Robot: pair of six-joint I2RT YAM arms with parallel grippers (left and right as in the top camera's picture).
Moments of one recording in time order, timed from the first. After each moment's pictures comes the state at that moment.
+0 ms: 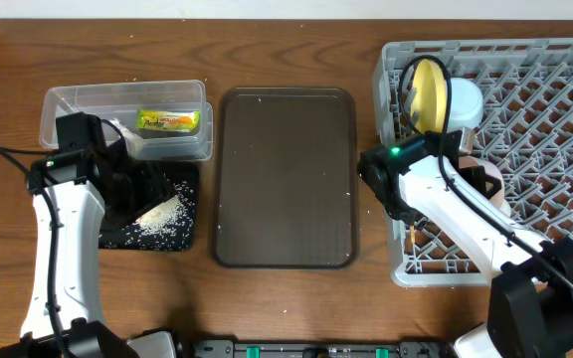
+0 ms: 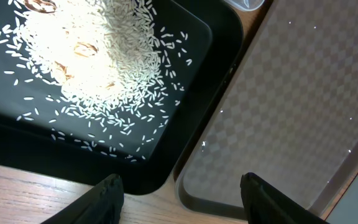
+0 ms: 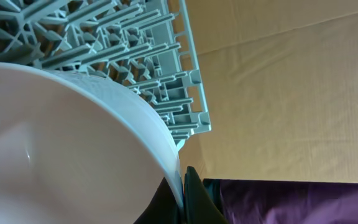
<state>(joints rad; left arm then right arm) 0.27 1.41 1.11 -1.10 0.29 -0.25 0.51 1.69 1.20 -1.57 1.17 0.91</state>
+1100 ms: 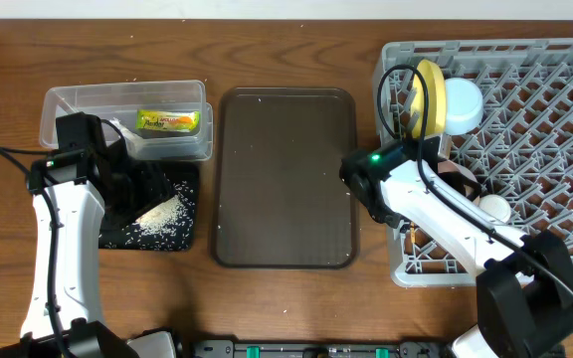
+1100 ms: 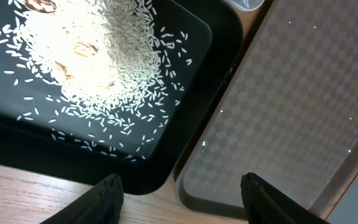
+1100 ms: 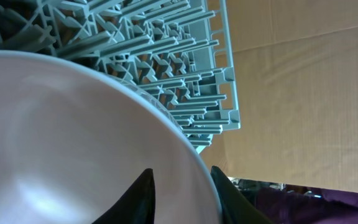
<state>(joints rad) 0.27 1.41 1.11 -1.10 0.29 -0.25 0.58 1.73 1.20 -1.49 1.04 0.87</state>
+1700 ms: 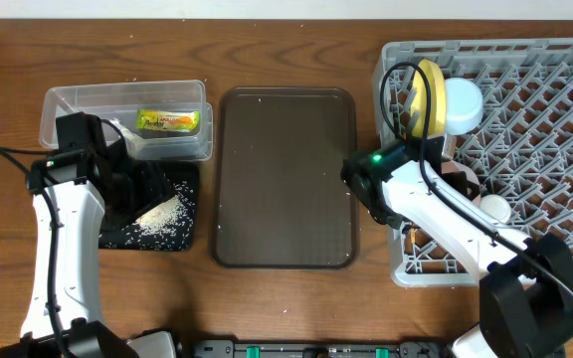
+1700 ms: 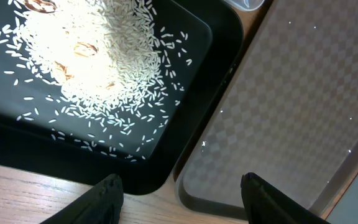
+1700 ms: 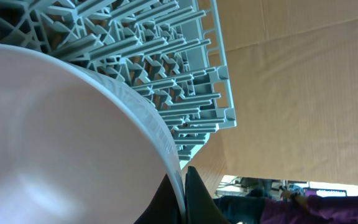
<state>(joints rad) 0.27 1.41 1.11 -1.10 0.29 -0.25 0.59 1.72 1.20 -1.53 1.06 0.93</state>
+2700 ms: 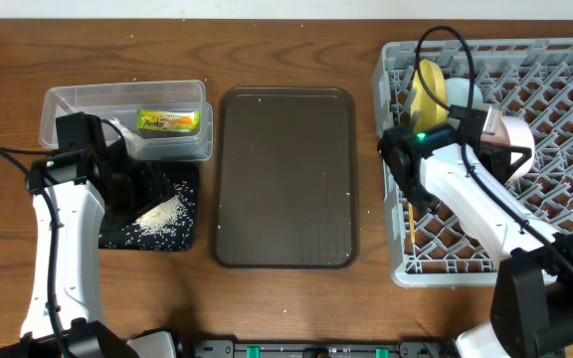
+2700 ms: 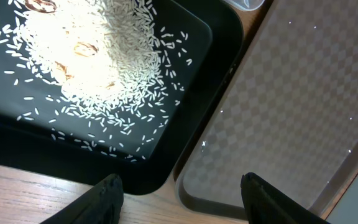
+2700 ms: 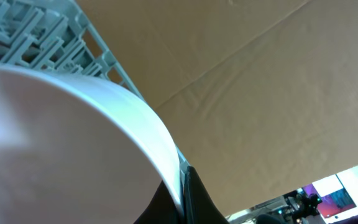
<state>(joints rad) 0.27 1.41 1.11 -1.10 0.29 -0.25 0.36 1.71 1.21 -1.39 1.50 1.04</state>
